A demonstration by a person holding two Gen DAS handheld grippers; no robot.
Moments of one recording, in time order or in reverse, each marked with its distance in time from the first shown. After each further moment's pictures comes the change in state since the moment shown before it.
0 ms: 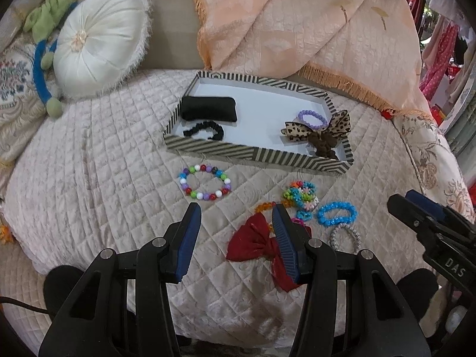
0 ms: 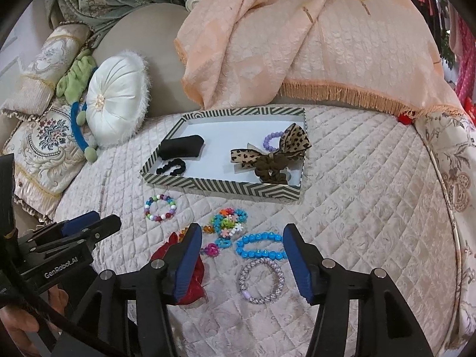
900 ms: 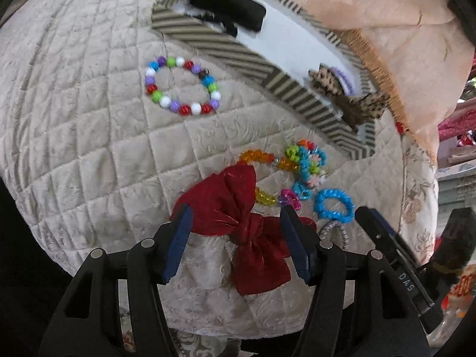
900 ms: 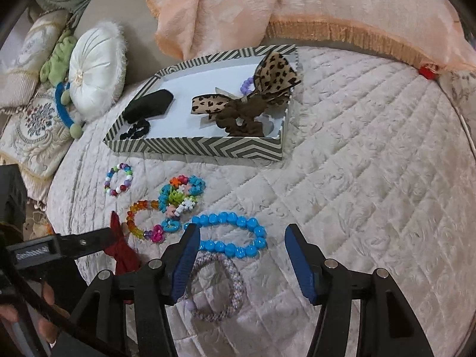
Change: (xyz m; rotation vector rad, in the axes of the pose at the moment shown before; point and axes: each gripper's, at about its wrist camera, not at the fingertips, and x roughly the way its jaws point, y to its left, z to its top) left arm 0.099 0.006 -0.024 -0.375 0.338 -0.147; right arm 0.092 -0.057 -0.012 -0.007 0.188 0.066
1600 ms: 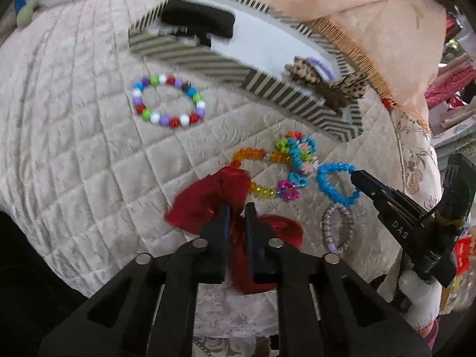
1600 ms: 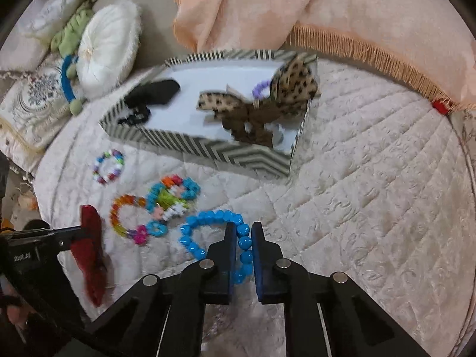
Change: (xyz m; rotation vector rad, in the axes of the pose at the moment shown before) left arm -0.019 -0.001 -0.007 0.190 -0.066 -0.012; right arm 0.002 0.009 0.008 -0.122 -0.046 -0.033
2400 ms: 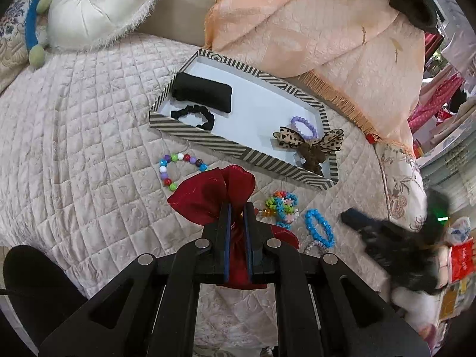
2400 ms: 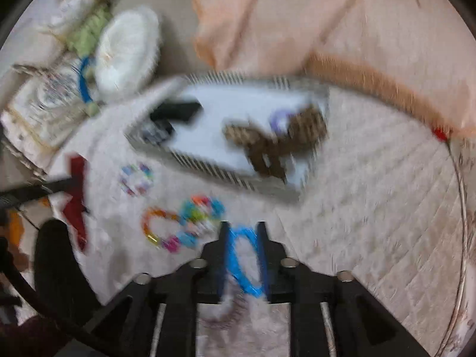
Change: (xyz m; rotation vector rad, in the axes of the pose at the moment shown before) left arm -0.067 0.007 0.030 0.019 -0.168 -0.020; right arm 0.000 0.004 0.008 -0.023 0.068 0.004
